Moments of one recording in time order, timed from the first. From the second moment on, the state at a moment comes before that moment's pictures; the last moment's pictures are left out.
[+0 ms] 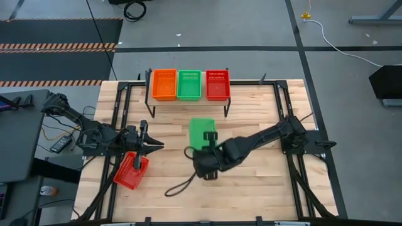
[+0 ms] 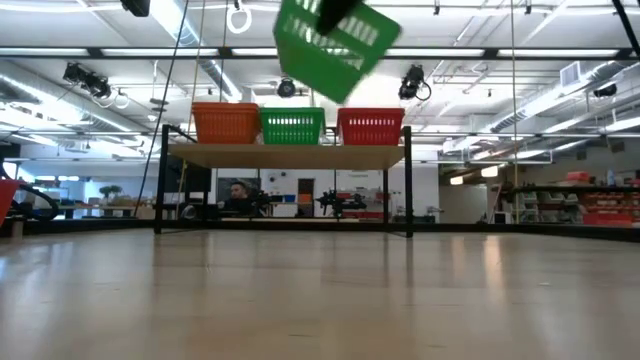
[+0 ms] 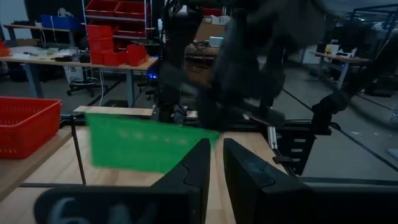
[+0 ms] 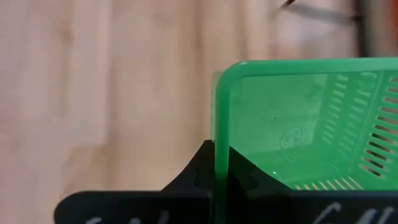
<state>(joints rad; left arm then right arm) -0.55 0.72 0.51 0.22 -0.53 -0.09 0.38 2.06 2.06 -1.20 0.47 0.26</state>
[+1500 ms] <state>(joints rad) -0.55 0.72 0.51 0.37 -0.59 0.18 -0.19 2.06 2.19 -0.95 0.34 -0.40</state>
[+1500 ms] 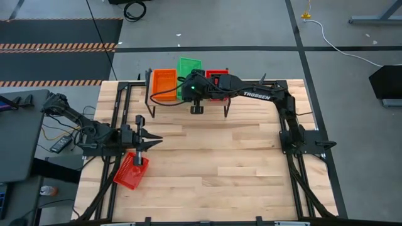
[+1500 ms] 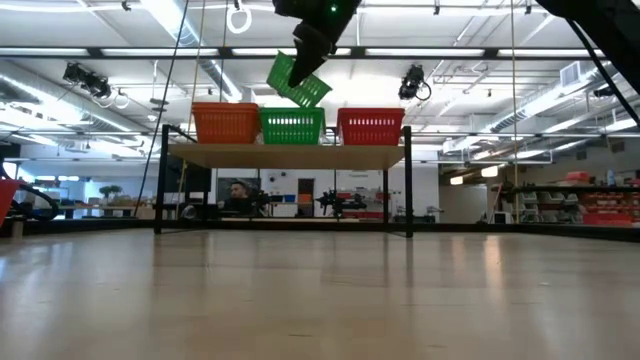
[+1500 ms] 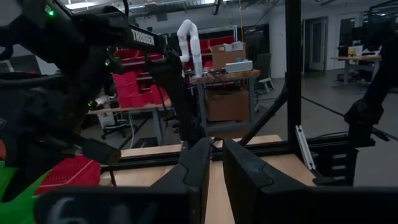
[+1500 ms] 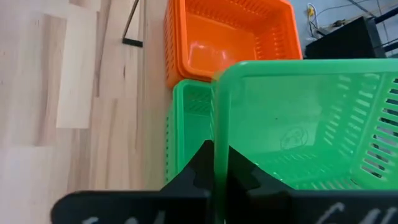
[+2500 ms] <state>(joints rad) -0.55 0.72 0.51 0.38 -0.59 0.18 -0.18 2.06 2.19 -0.96 0.32 -0.36</state>
